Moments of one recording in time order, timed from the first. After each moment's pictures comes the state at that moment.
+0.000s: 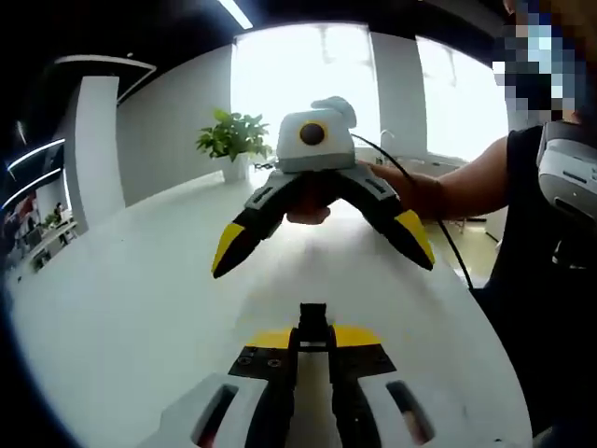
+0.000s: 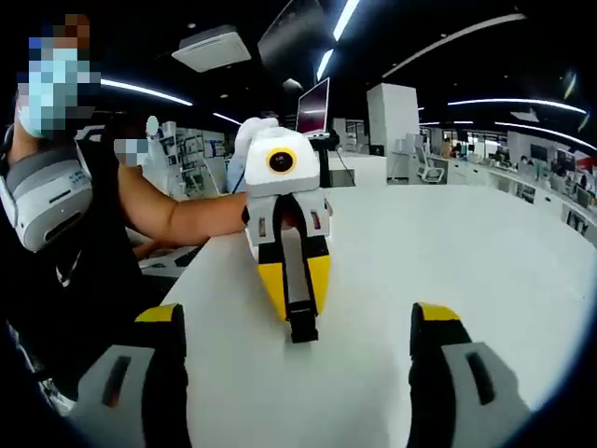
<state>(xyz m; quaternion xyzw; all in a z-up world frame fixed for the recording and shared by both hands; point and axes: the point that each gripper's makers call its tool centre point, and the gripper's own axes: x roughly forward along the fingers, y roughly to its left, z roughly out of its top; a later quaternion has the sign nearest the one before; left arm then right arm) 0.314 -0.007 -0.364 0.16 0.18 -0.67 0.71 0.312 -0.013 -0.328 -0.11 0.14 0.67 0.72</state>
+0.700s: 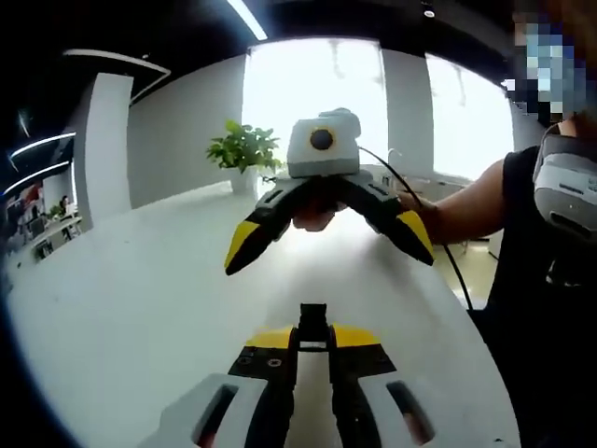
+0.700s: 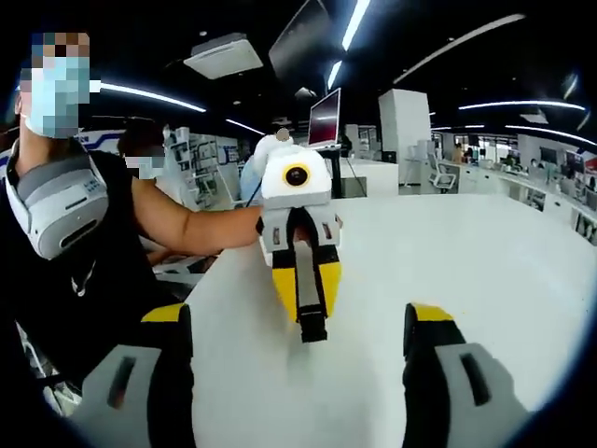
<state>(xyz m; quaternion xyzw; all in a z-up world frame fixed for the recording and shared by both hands) 0.305 -0.014 -0.351 0.11 0.20 -0.68 0.70 0.312 -0.026 -0.317 -0.10 0.13 0.69 0.71</state>
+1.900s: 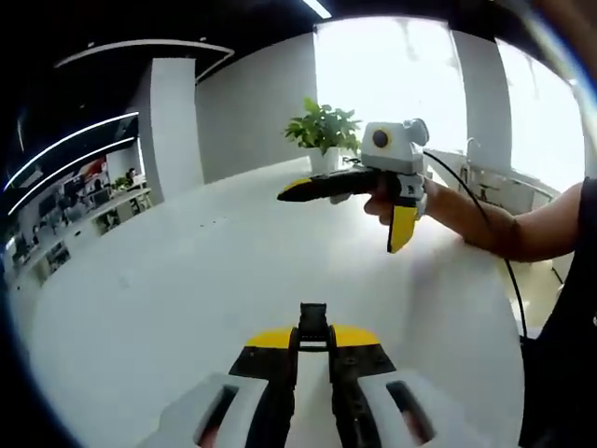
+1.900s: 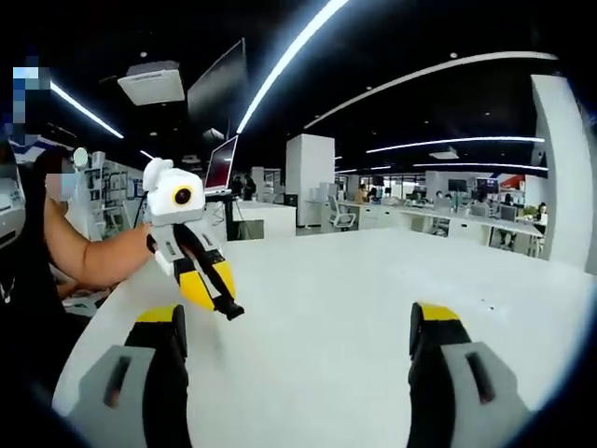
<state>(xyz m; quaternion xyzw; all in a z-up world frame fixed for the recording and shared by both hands) 0.378 -0.009 -0.326 0.14 0.22 -0.50 0.83 0.426 -0.095 -0.284 -0.05 0.05 0.50 0.86</state>
